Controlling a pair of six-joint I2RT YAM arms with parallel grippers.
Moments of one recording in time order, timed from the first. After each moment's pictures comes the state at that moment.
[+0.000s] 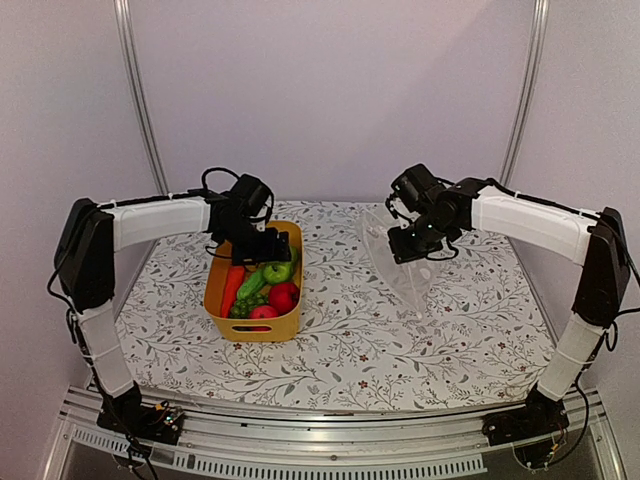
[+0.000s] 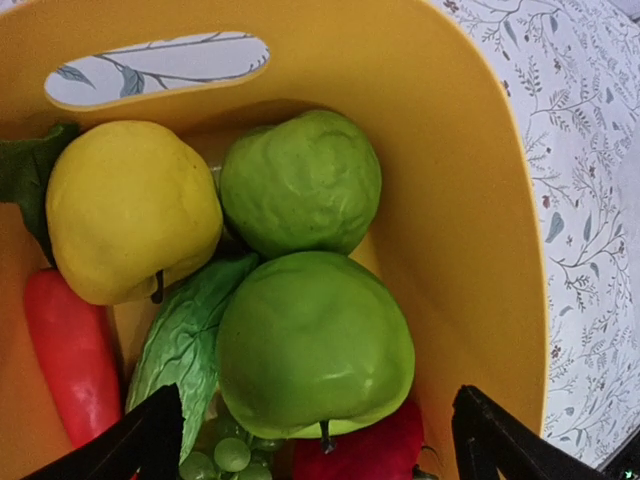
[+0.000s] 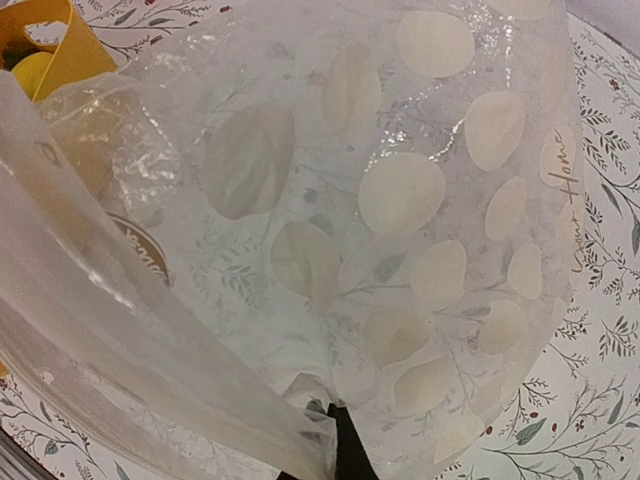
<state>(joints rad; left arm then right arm) -0.58 1.87 1.44 -0.61 0.01 -0.52 0.69 1.74 1.49 -0.78 0.16 0.31</state>
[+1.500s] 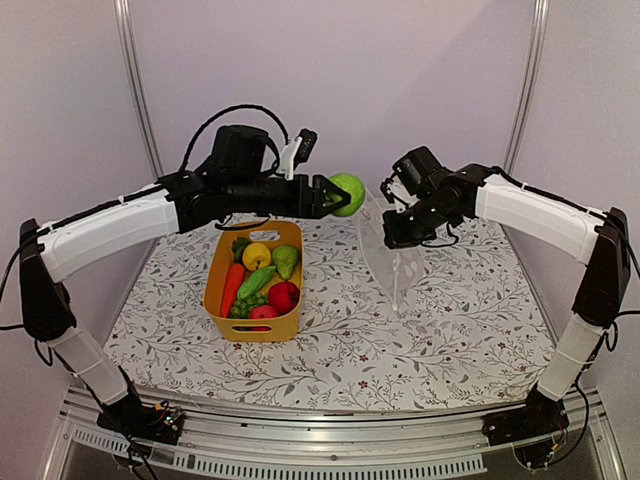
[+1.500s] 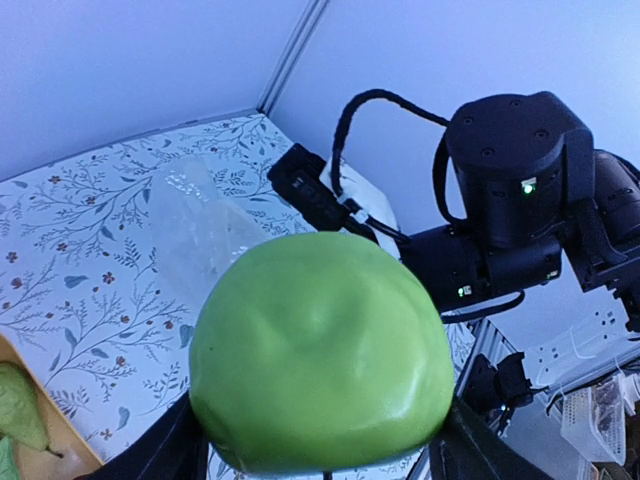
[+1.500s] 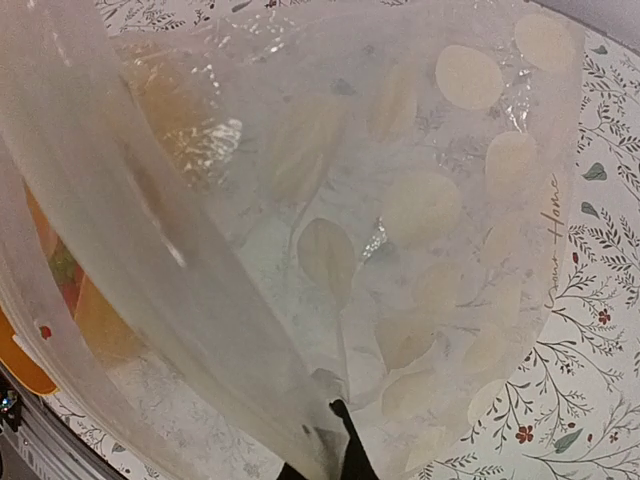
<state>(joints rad) -0.80 1.61 1.49 -0.25 0.24 -0.43 0.69 1.74 1.58 -0.80 0.04 0.35</state>
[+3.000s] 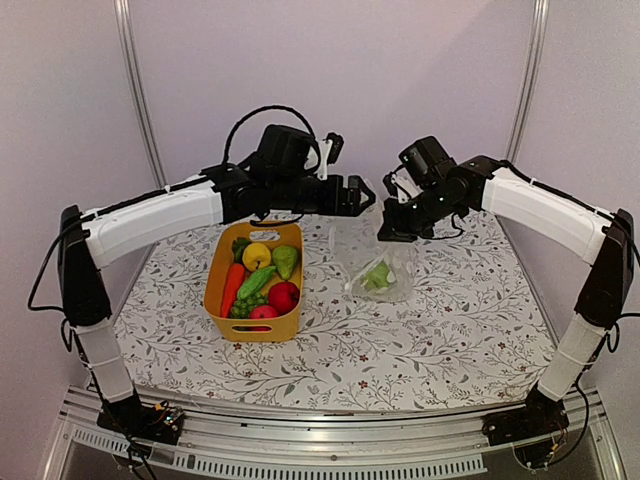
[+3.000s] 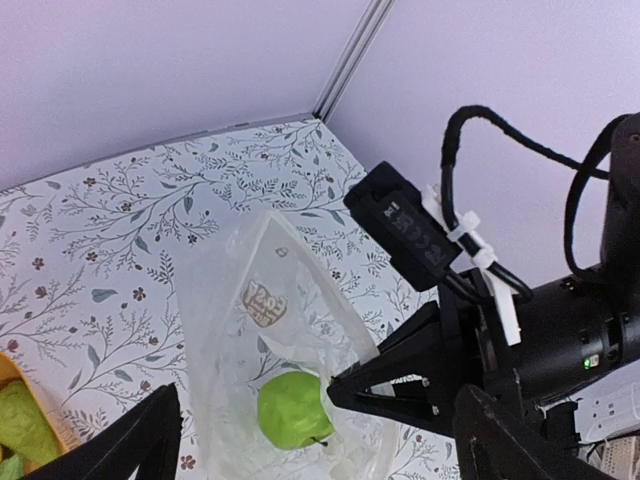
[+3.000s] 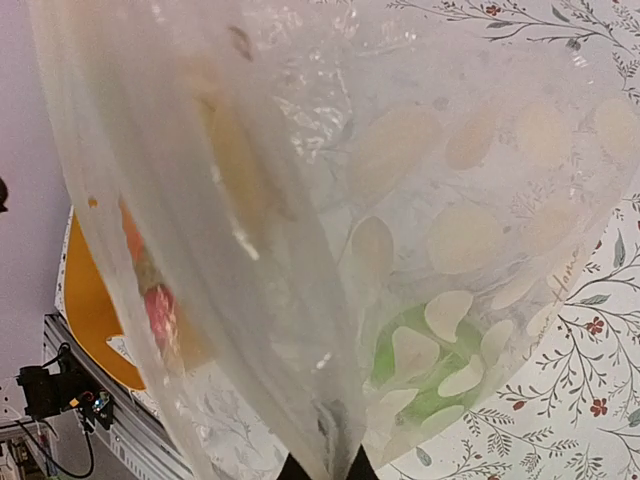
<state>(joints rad) -0.87 1.86 1.73 -0.32 0.06 -0.44 0.67 1.73 1.63 -0.81 -0.15 0.51</state>
